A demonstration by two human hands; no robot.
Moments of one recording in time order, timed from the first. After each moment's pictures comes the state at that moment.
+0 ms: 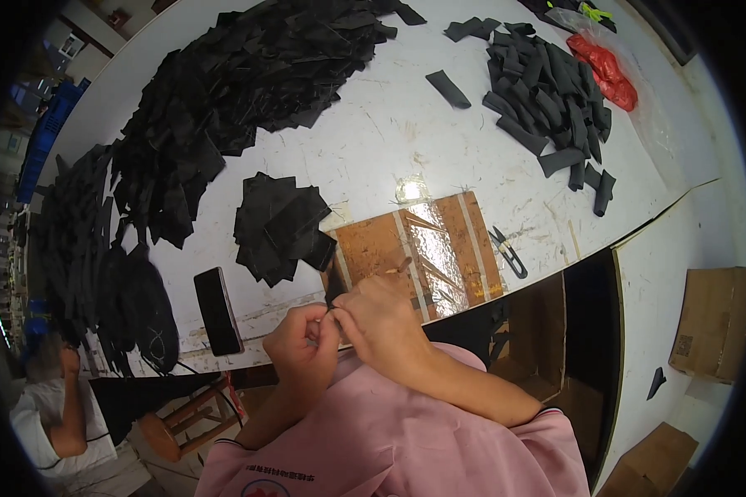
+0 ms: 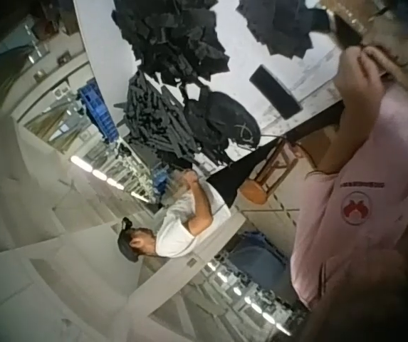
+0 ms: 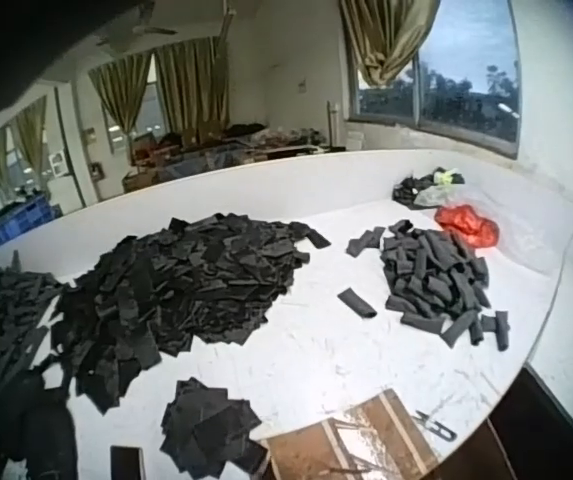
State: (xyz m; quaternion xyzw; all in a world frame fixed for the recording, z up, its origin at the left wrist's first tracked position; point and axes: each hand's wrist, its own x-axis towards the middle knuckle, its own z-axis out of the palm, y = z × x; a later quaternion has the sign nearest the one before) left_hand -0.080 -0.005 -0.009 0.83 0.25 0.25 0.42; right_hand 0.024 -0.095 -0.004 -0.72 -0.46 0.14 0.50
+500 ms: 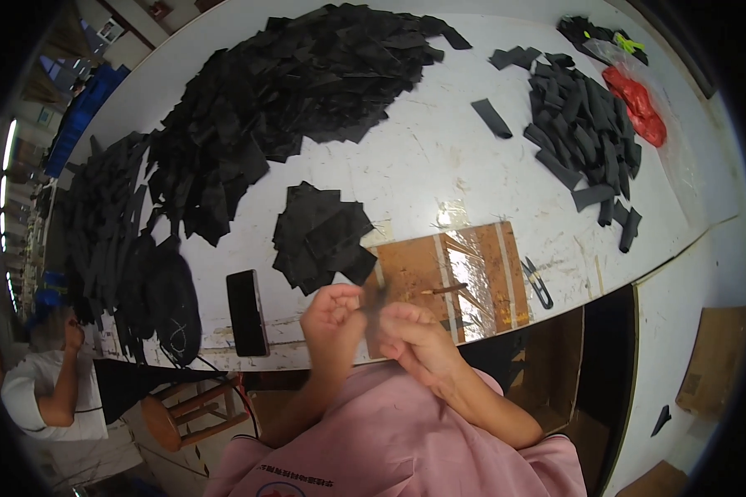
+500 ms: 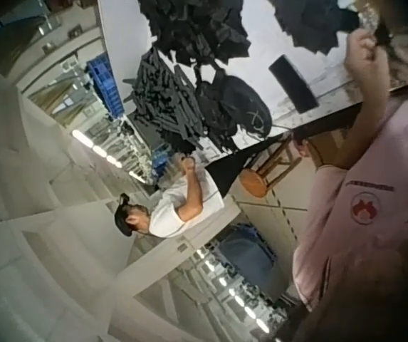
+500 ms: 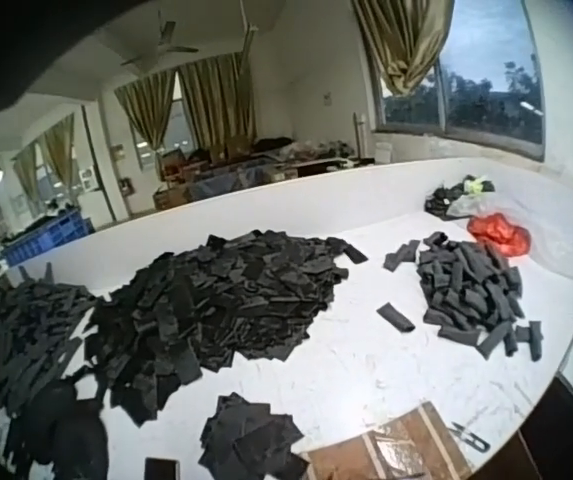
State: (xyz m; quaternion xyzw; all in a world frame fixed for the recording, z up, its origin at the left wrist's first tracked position) left_hand -0.061 0.009 -0.029 0.58 0.31 0.29 0.70; right_hand 0.019 -0.091 -0.029 -0.29 0.06 0.60 0.74
